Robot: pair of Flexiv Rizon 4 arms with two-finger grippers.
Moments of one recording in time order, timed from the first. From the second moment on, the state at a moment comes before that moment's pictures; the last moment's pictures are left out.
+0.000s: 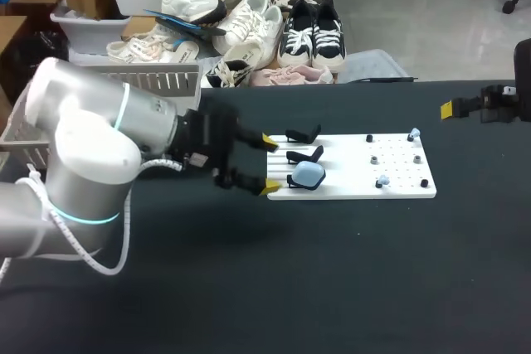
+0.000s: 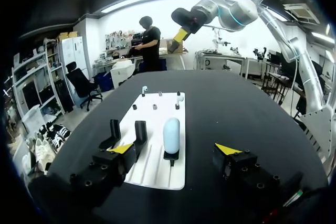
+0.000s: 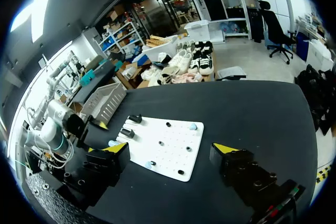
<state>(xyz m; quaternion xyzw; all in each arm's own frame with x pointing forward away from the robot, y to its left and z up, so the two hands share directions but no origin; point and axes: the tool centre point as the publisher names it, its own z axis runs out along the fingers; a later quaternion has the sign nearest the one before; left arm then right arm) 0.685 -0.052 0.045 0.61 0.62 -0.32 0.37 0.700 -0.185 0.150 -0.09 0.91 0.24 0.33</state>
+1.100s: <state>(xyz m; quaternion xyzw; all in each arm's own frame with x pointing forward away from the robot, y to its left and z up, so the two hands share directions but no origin) 0.689 -0.088 0.020 0.61 0.62 -0.35 0.36 0.700 -0.185 0.150 -0.09 0.91 0.24 0.33</state>
